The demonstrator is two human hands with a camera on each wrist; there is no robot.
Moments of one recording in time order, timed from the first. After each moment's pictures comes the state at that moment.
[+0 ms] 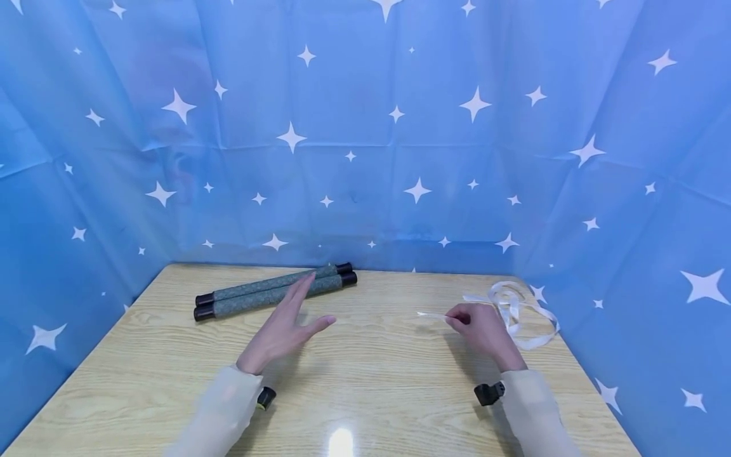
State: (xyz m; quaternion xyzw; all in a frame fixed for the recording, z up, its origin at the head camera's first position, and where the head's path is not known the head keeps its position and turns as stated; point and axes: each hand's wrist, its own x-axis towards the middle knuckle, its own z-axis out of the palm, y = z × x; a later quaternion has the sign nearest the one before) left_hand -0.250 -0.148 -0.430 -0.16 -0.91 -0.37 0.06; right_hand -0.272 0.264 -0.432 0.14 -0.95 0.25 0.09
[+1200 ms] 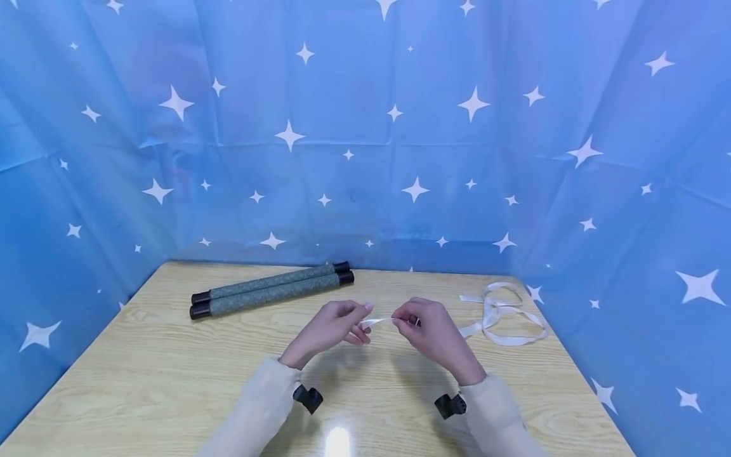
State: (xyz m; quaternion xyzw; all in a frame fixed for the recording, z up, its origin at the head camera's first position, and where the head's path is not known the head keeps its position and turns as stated) left_hand -0.250 -0.066 -0.410 -0.17 -0.75 -0.62 -0.16; right_hand -0.240 0.169 -0.404 0.28 -0.90 0.29 0.17
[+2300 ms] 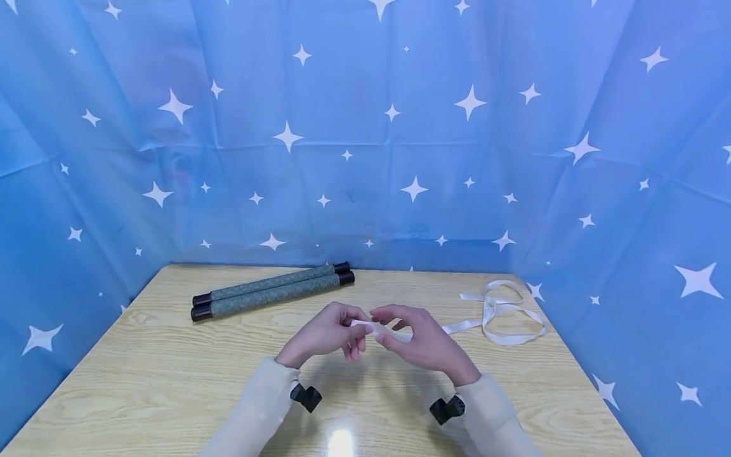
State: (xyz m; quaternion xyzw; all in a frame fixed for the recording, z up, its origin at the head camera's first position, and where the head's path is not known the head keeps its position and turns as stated) left_hand -0.242 -0.072 -0.405 -0.24 -0.75 -0.59 -0.19; right_hand -0.231 0.157 -0.407 0.34 -0.86 0.39 0.05
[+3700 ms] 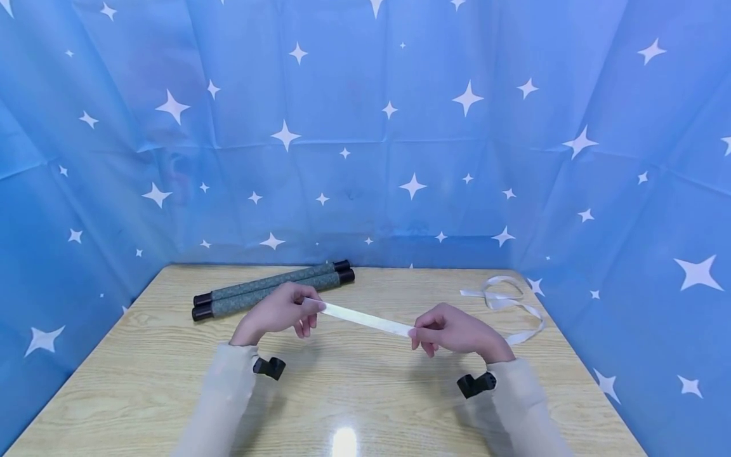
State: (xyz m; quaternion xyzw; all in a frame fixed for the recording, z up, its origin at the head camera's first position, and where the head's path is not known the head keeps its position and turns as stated) left_hand -0.262 -0.151 -0.383 -0.23 -0.82 -0.50 -0.14; right_hand -0.249 0.221 -0.396 0.34 -0.83 0.40 -0.17
